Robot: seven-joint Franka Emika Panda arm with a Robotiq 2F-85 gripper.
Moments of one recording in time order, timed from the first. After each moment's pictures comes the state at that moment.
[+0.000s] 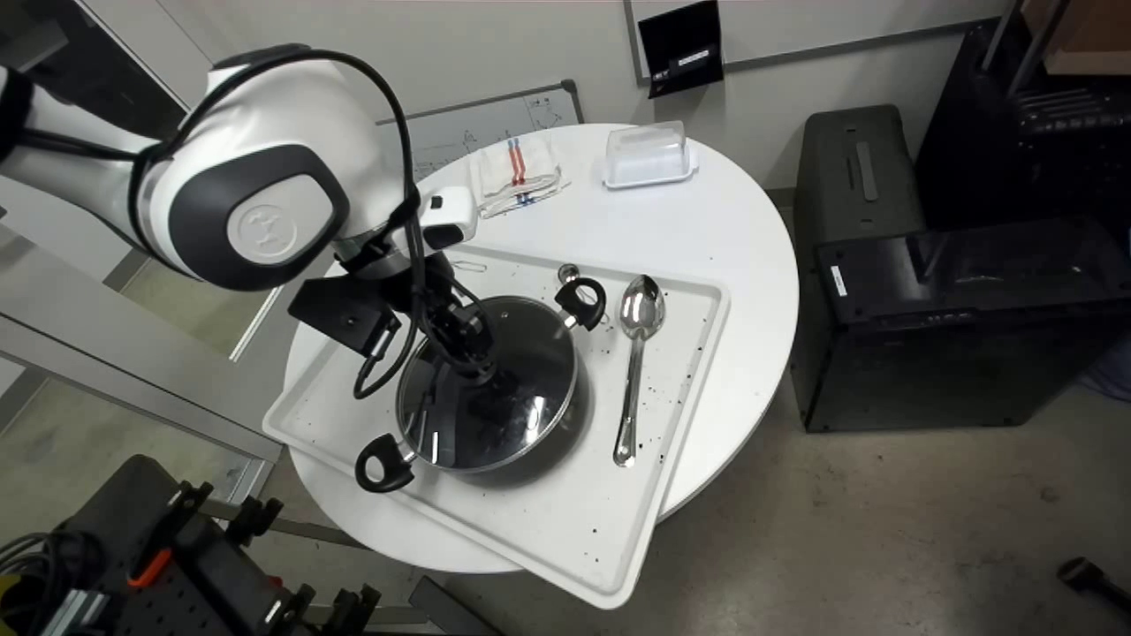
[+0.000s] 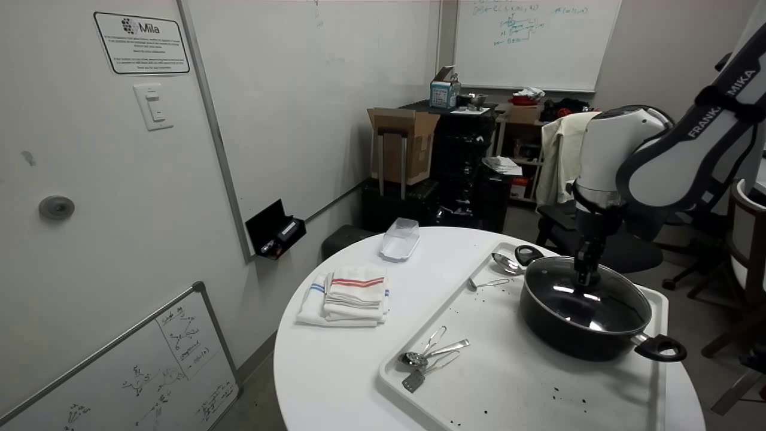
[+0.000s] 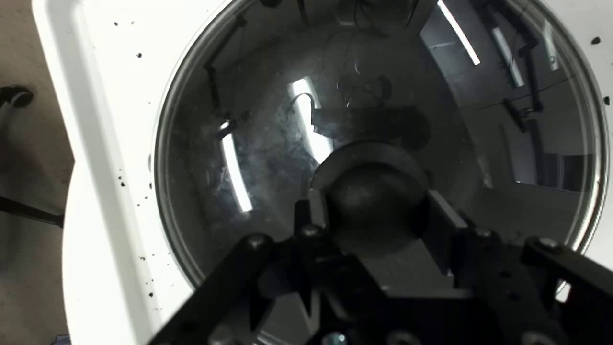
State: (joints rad) arm -0.05 0.53 -0.10 -2.27 -0.14 2.71 0.04
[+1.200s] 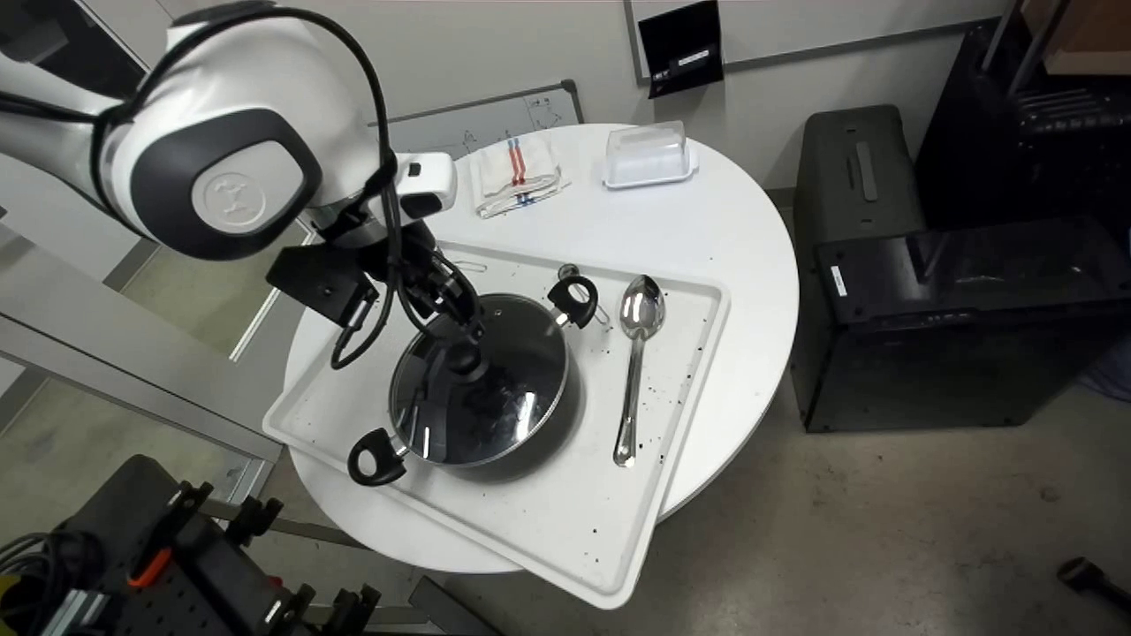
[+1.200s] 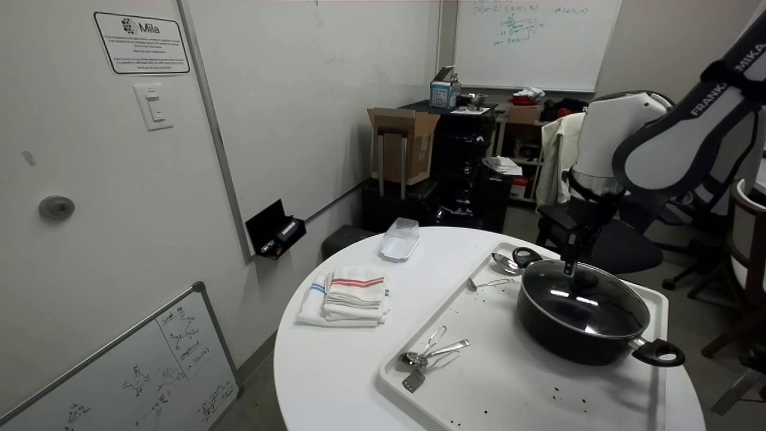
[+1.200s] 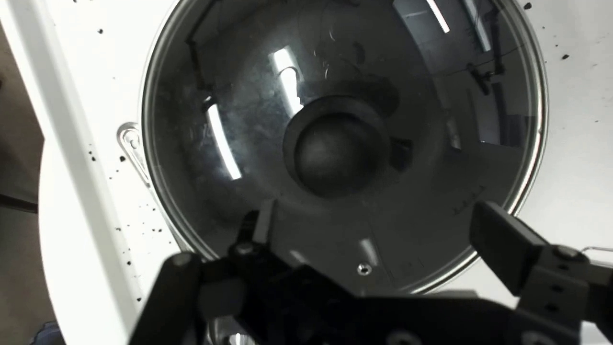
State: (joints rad) arm -0.06 0.47 -0.05 -2.28 -0.08 2.70 0.03
